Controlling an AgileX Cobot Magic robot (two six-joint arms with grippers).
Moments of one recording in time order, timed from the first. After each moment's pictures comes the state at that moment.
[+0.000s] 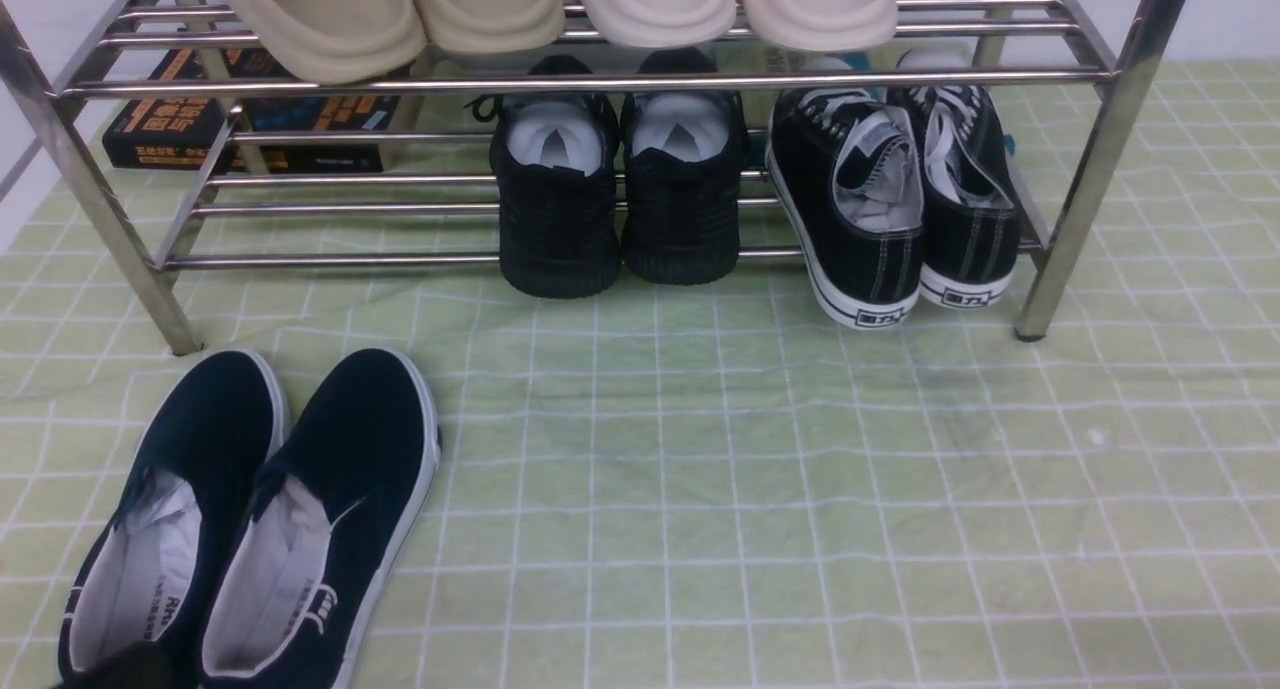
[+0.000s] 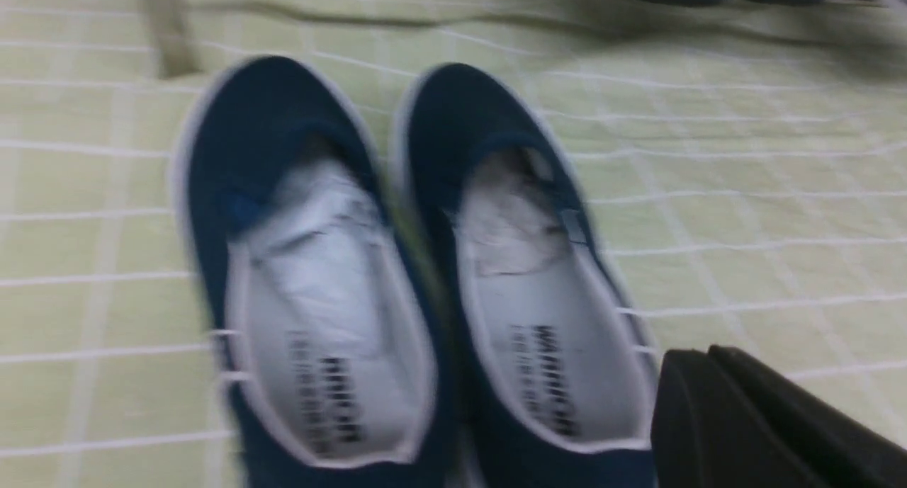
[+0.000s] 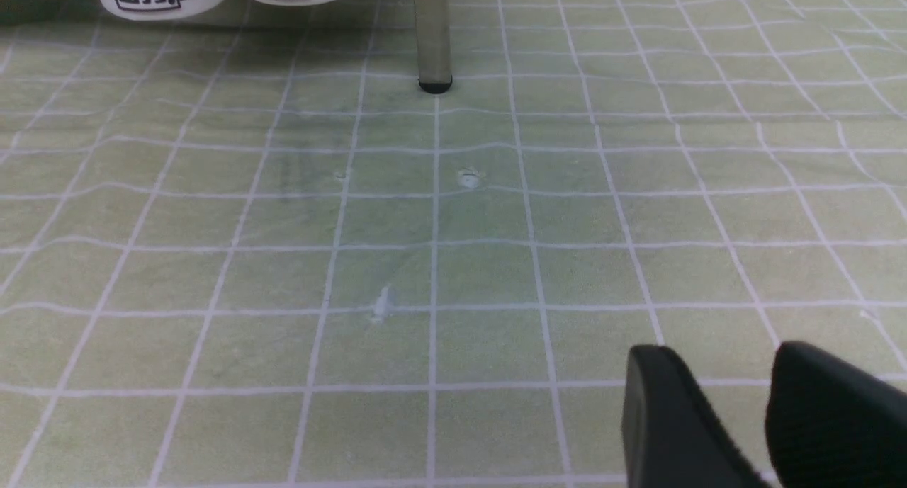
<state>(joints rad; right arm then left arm) 0.01 -0.01 0.01 -0.06 0.38 0.11 -0.27 0.09 -0.08 0.15 0.37 -0.25</state>
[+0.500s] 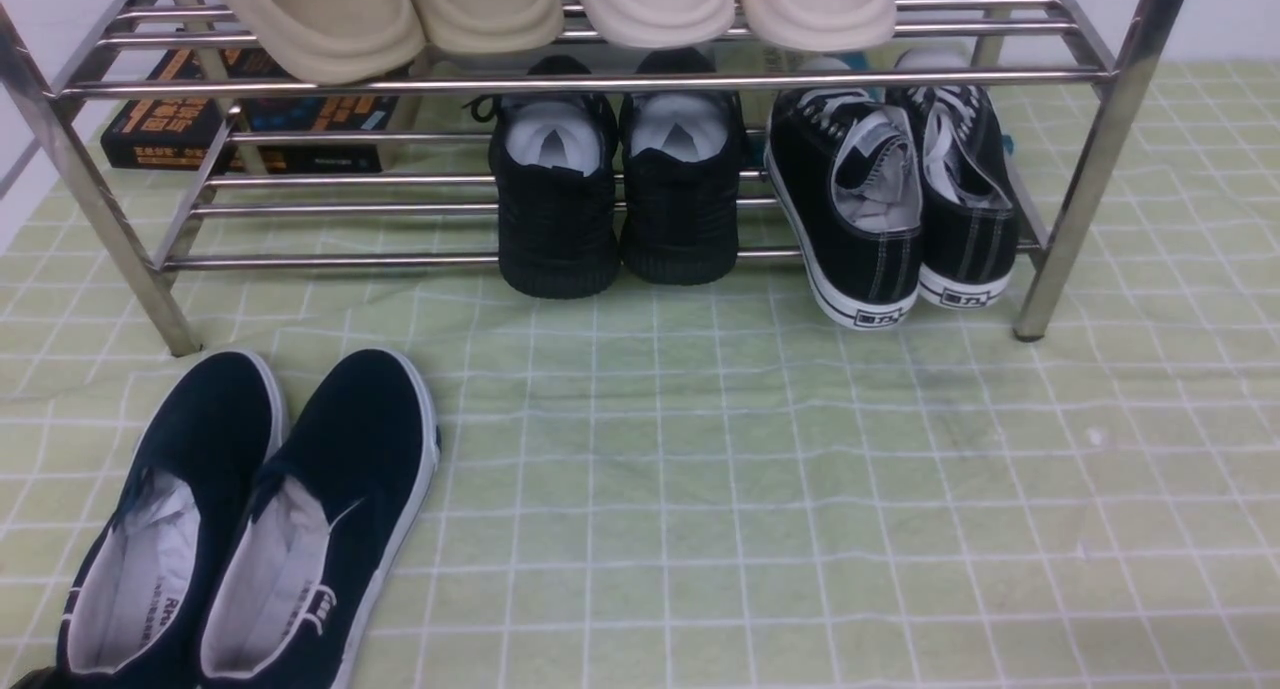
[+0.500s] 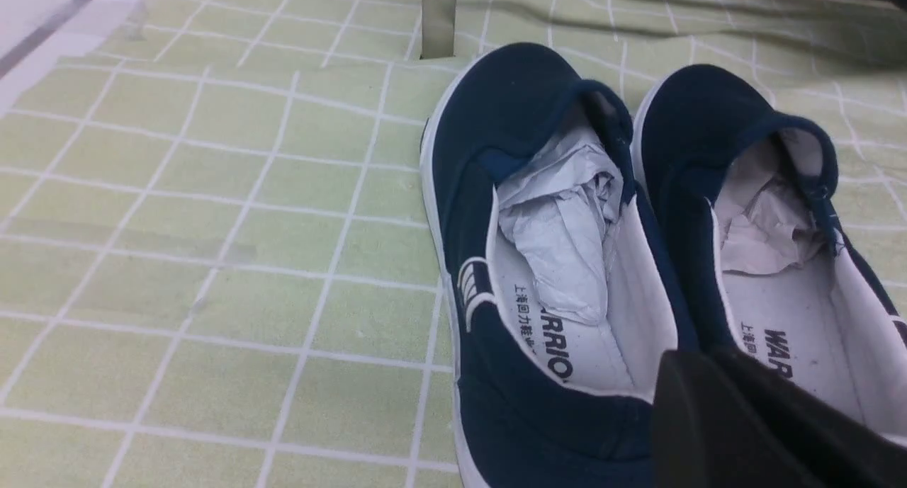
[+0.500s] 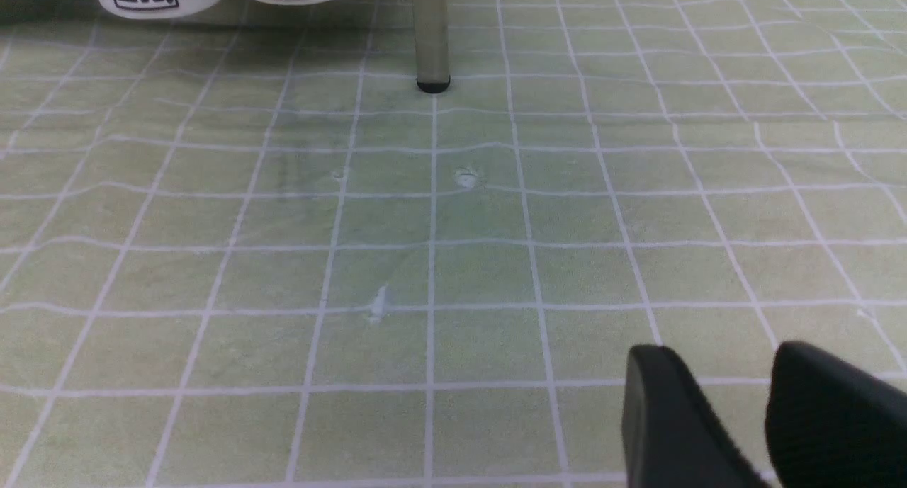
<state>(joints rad) 0.01 -0.01 0.01 -0.06 0.38 0.11 -0.02 -0.01 0.02 0.12 0.36 -0.21</state>
